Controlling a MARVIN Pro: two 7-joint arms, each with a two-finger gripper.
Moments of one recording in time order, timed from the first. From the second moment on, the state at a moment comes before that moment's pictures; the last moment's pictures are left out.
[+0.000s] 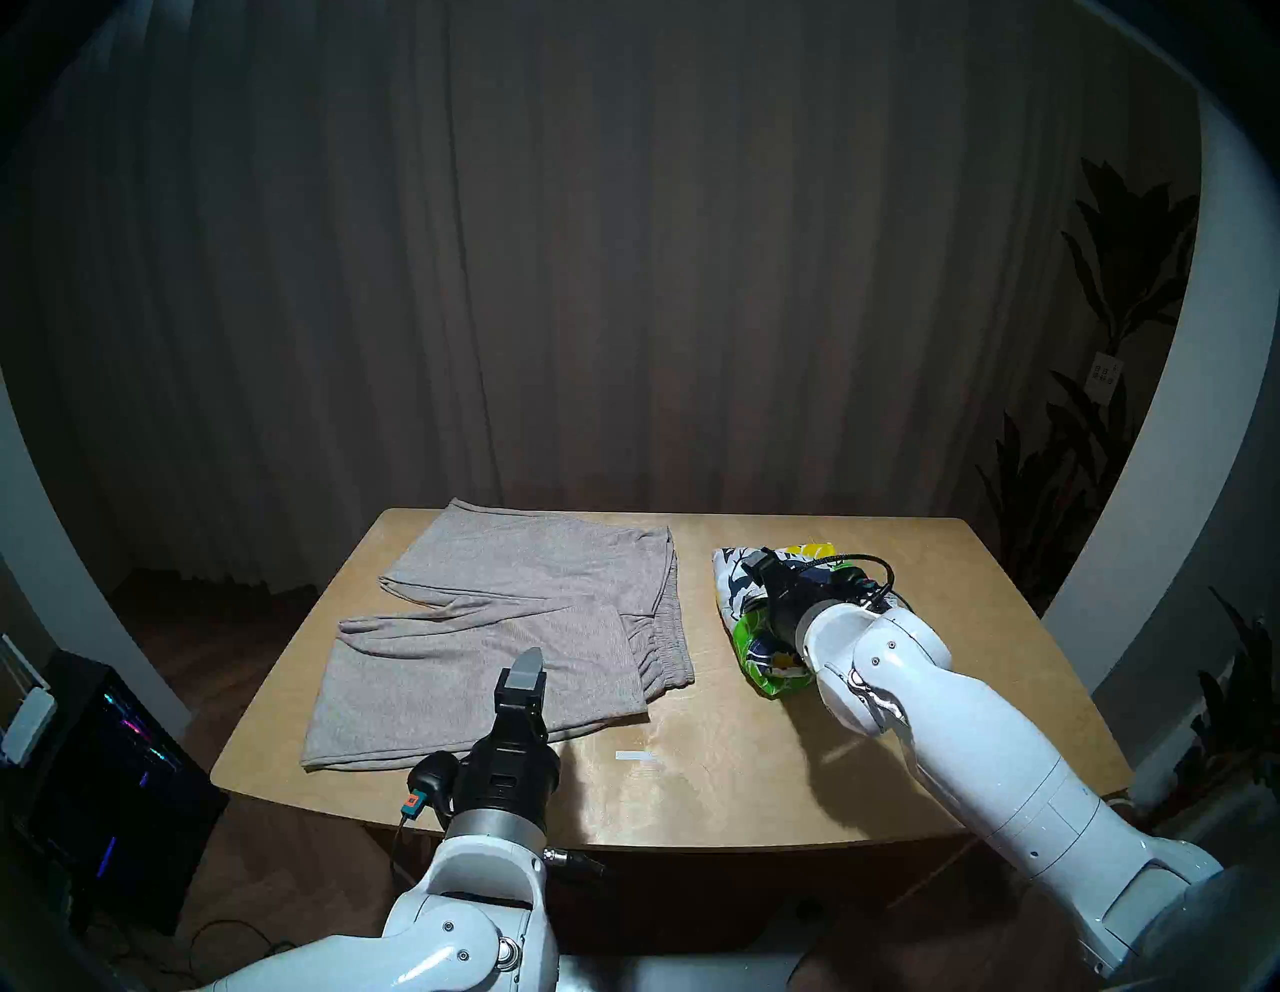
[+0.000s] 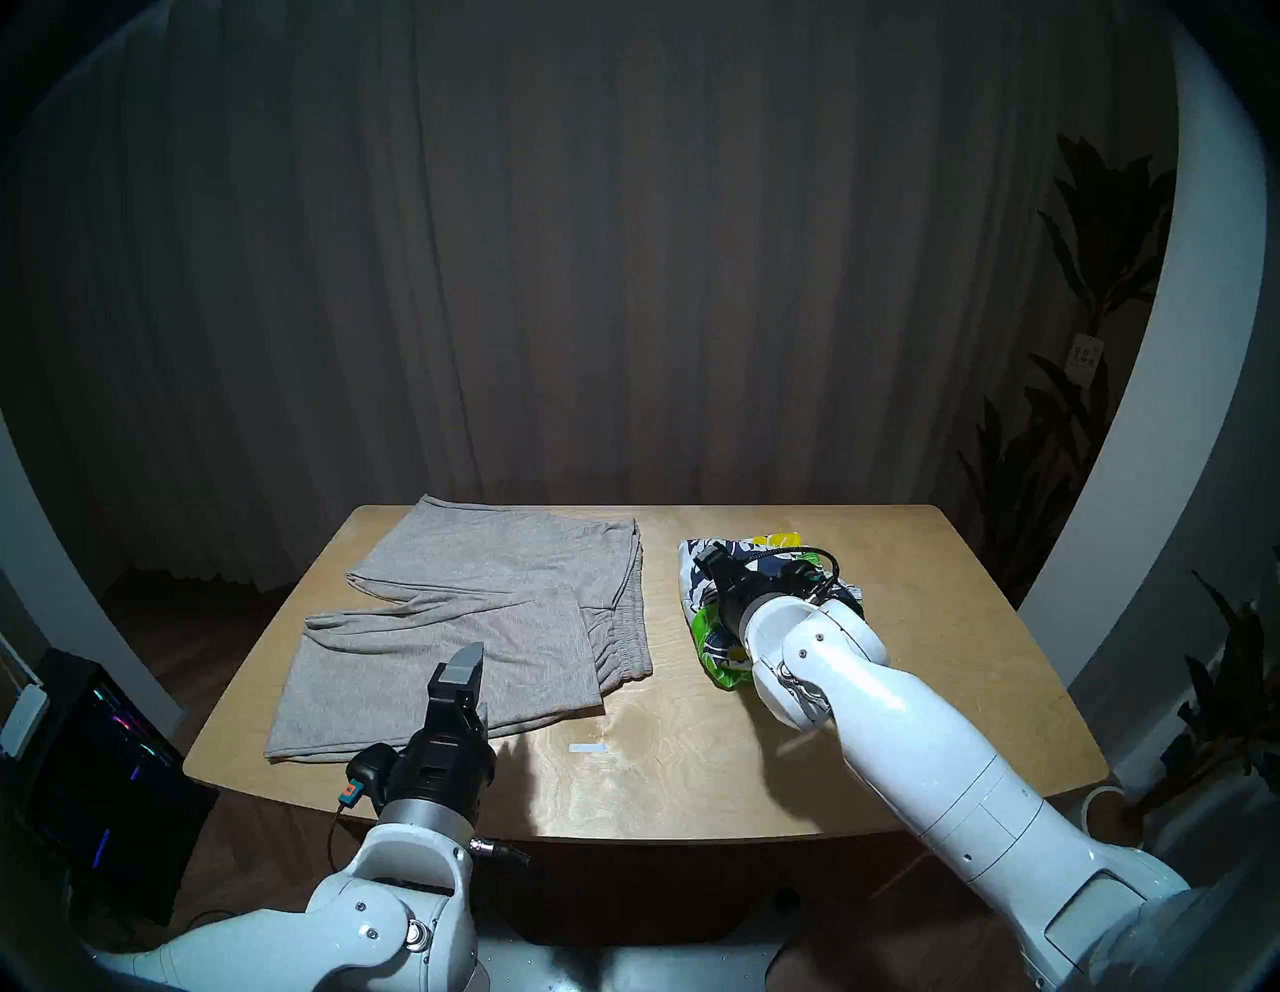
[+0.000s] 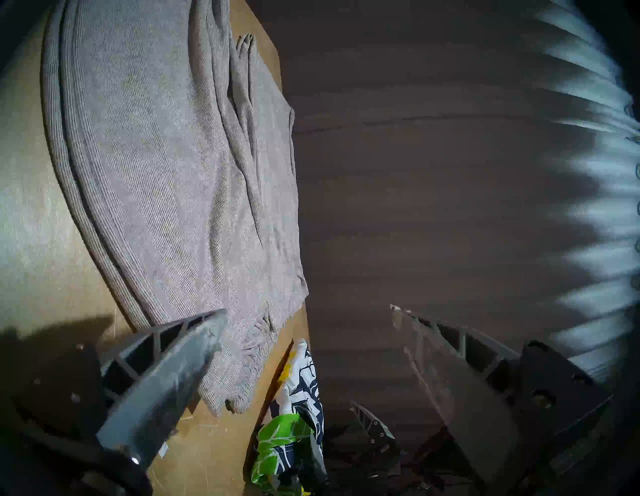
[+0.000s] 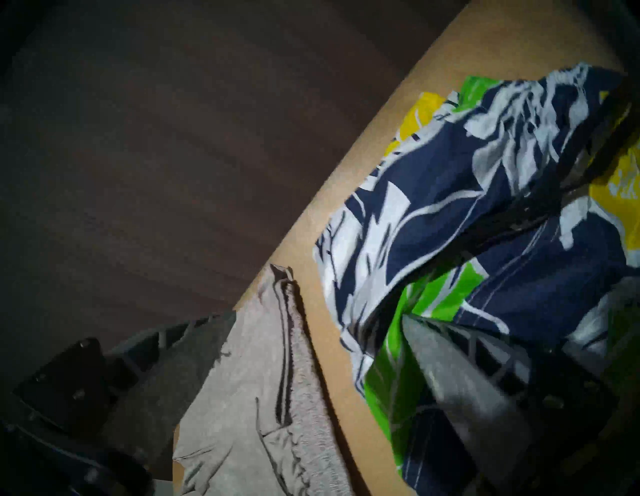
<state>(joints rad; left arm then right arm) 1.87 -0.84 -0.82 -2.20 -1.82 -0.92 0.12 -1.38 -0.98 1.03 -1.80 1.66 -0.08 -0.60</state>
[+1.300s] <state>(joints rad) 2.20 -0.79 -1.08 -2.26 -2.10 -0.95 -0.17 -1.67 -1.01 1.02 -2.10 1.92 -0.26 -0.66</state>
